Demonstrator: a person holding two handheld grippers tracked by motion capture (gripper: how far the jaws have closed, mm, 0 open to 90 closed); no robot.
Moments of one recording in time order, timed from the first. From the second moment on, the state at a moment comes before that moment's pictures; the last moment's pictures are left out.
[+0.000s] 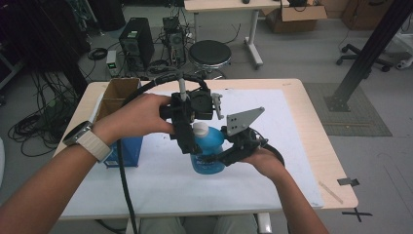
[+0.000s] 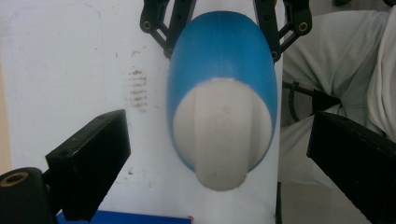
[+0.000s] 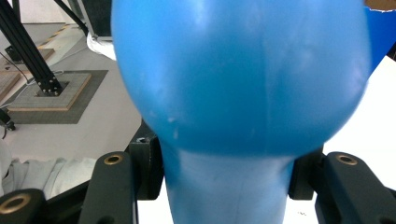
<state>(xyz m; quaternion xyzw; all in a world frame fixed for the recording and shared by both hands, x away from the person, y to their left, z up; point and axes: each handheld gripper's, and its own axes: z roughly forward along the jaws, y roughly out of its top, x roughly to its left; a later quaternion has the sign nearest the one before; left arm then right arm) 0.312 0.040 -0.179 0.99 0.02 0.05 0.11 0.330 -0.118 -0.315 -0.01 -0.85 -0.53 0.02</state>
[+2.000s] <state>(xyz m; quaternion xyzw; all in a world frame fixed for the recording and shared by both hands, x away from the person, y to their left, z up) 0.318 0.028 -0.201 1.00 0.01 0.05 0.08 0.331 -0.115 -0.316 -0.02 -0.85 -0.53 0.02</state>
